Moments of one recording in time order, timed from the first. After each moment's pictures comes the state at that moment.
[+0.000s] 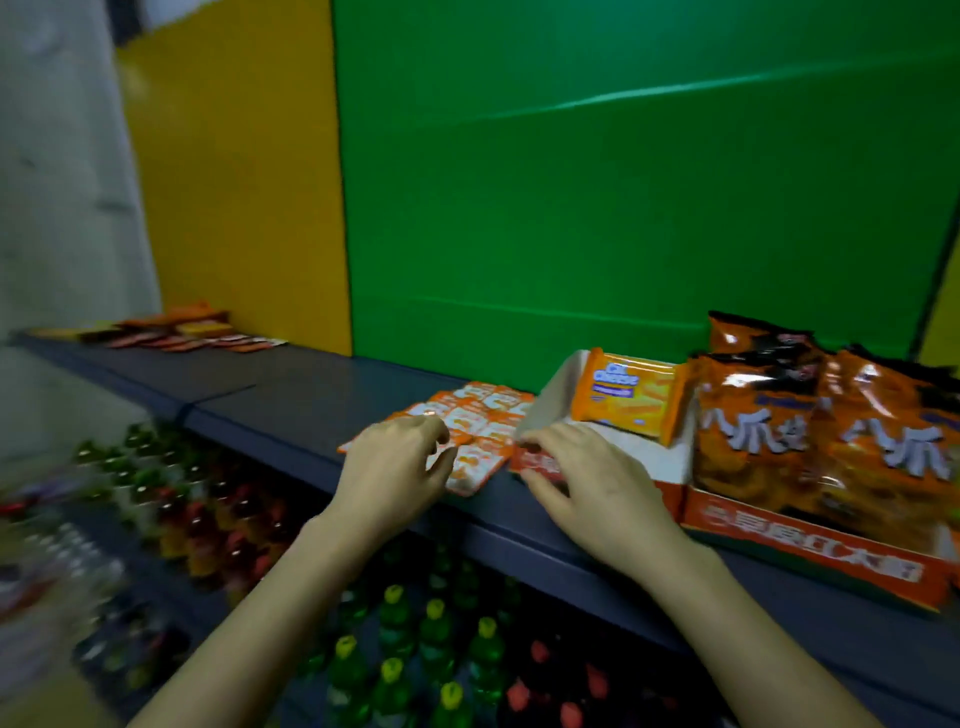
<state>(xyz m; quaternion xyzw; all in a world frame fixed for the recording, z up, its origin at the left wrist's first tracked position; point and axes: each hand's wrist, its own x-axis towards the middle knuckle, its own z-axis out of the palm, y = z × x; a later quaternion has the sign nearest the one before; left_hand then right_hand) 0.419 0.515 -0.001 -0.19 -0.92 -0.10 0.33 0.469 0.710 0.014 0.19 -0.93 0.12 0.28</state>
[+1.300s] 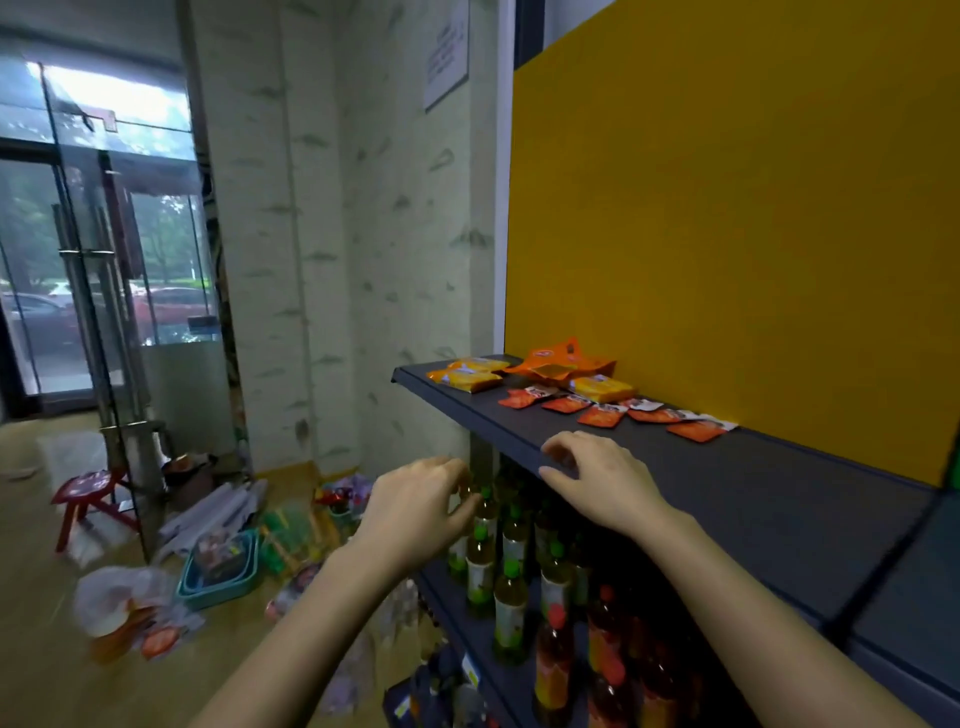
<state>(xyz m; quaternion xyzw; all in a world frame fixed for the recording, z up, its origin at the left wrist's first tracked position) 0.210 -0.141 -0.010 0.04 -0.96 0.01 0.27 0.105 0.029 0.007 0.33 -0.91 0.21 0.12</state>
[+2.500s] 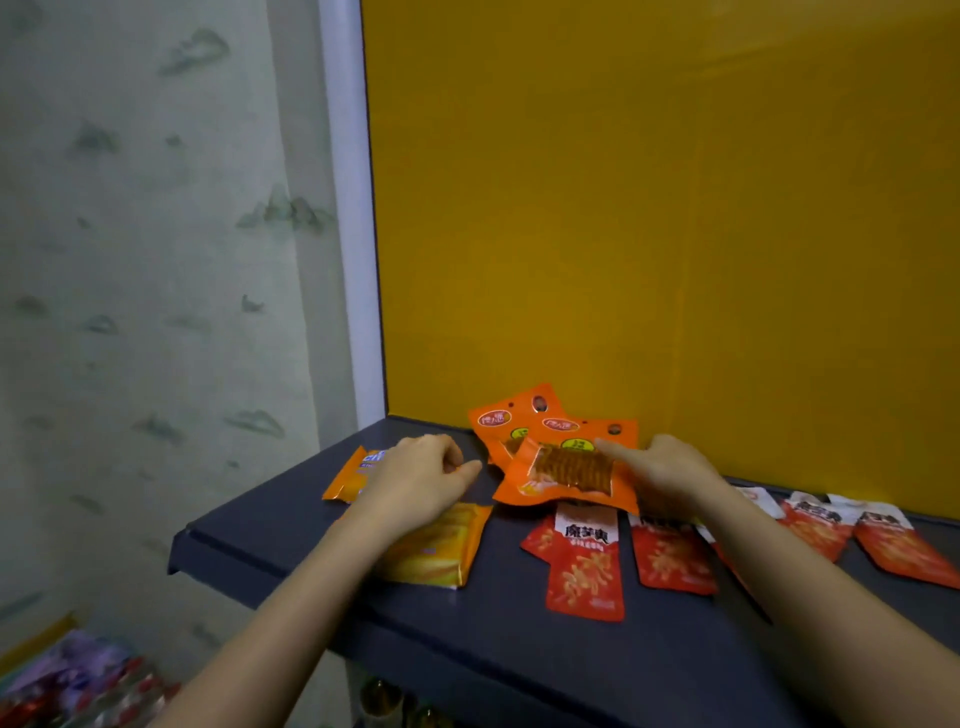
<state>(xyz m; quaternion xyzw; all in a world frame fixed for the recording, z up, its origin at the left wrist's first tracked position) -0.272 -0.374 0.027 -0.14 -0.95 -0.22 0.13 -0.291 -0.115 0.010 -0.17 -0.94 0.28 0.09</state>
